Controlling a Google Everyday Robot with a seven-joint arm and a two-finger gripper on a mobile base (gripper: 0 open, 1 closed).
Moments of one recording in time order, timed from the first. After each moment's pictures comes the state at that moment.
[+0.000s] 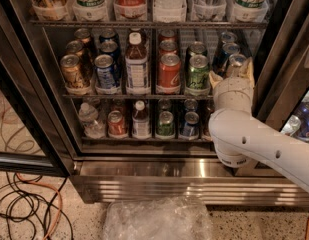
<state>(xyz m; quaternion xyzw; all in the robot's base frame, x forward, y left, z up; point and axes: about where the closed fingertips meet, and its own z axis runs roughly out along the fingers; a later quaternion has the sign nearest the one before) 0.656 -0.240 0.872 -0.08 0.70 -0.28 0.65</state>
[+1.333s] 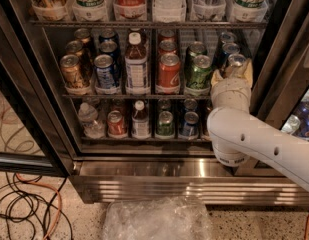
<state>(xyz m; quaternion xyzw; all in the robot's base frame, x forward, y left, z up) 0.657 -0.234 0.862 -0.09 0.72 -0.27 0.64</state>
